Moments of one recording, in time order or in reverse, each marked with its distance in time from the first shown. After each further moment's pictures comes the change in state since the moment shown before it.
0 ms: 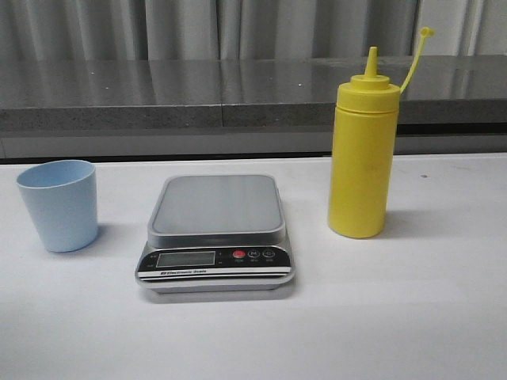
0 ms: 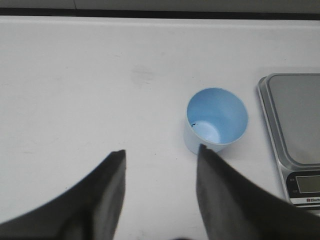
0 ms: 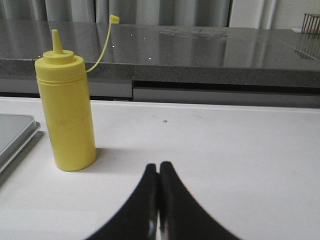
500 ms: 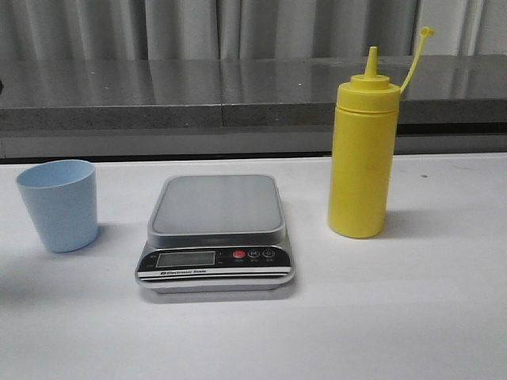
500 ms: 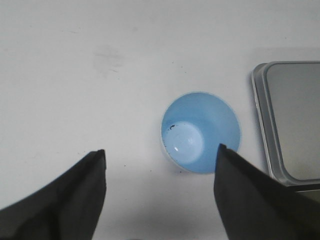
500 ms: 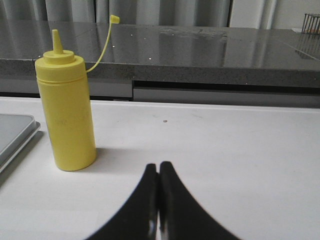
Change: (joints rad) left arm -0.048 0.367 -0.184 -0.063 0.000 0.000; right arm 0.000 0.000 0.000 0.000 0.000 0.000
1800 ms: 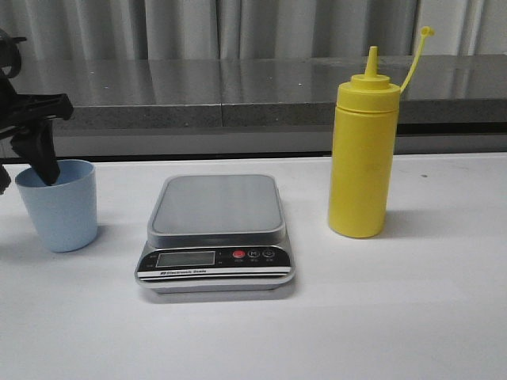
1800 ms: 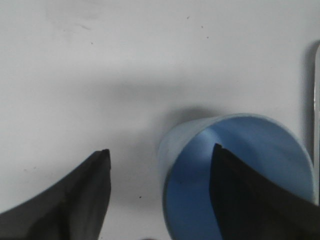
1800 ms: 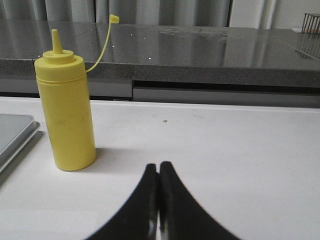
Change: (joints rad) left arm -0.002 0.412 -0.202 -0.059 0.071 0.000; right arm 0.000 0.000 0.000 0.000 0.000 0.000
